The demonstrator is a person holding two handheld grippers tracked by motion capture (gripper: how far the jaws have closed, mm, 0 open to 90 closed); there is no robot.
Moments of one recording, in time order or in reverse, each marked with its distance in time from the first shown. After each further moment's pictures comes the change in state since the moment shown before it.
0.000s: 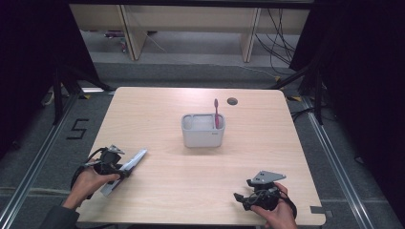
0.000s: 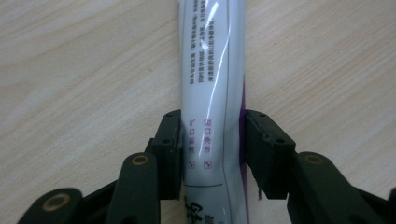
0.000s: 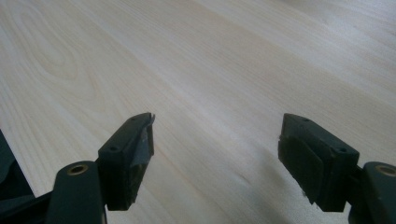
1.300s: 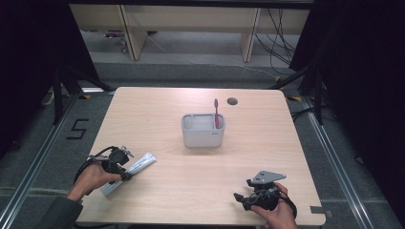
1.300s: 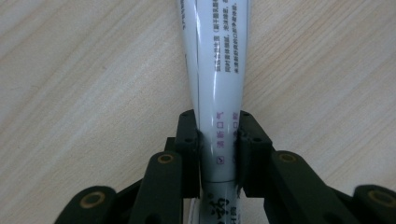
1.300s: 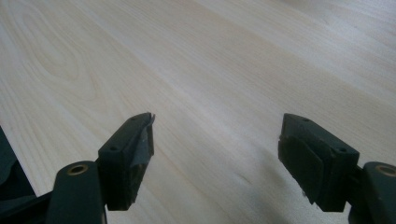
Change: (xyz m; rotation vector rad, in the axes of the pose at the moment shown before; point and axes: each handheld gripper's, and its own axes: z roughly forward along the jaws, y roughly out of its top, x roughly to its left) left arm -0.015 0.020 0.000 0.189 -0.036 0.135; right arm 0.000 0.000 0.000 -0.001 0.003 0.001
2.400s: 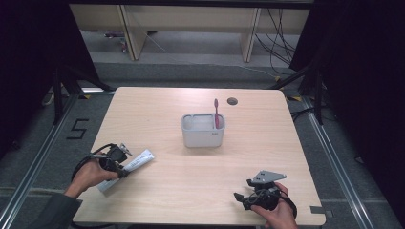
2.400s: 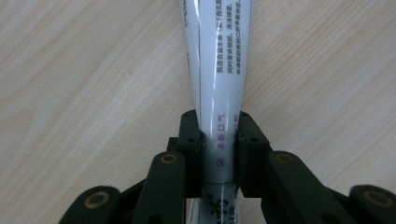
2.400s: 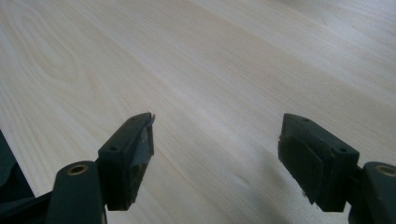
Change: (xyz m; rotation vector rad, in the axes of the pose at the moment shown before) left arm 0.007 0.001 -0.010 -0.016 0.045 0.068; right arm 0.000 0.000 -0.001 0.011 0.006 0.023
